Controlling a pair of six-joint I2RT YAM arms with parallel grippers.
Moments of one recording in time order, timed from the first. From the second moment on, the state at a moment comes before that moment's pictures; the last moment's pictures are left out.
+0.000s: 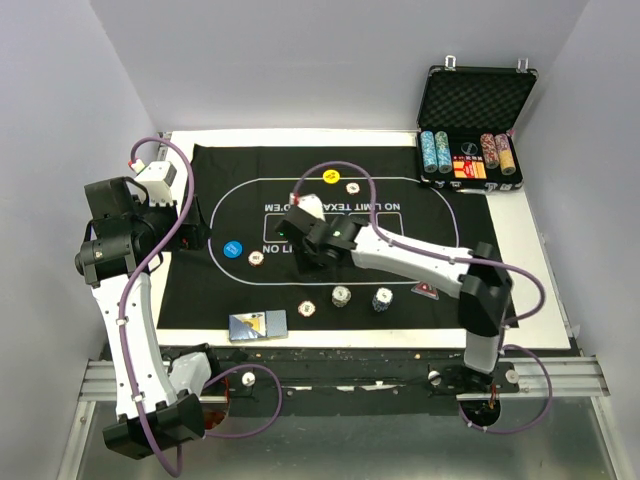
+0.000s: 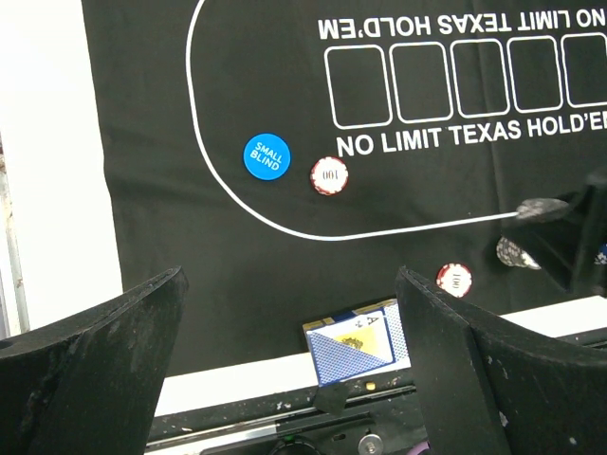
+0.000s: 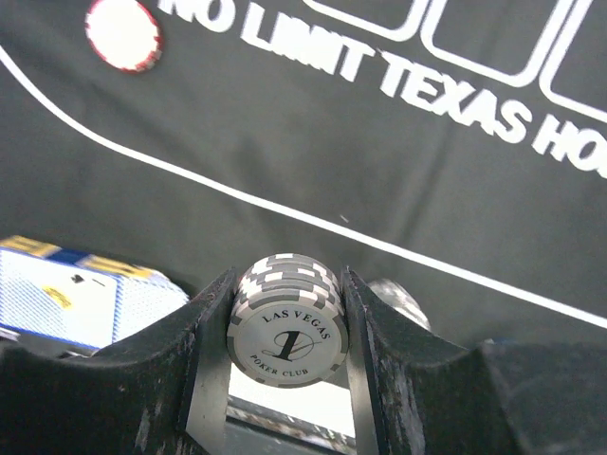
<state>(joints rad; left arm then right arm) 0.31 0.97 1.30 -1.07 0.47 0.14 1.08 1.84 1.57 -0.82 0.37 0.65</state>
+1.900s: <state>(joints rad) 0.32 0.98 1.32 -1.08 0.48 0.14 1.17 2.18 1.99 -0.78 0.34 0.54</state>
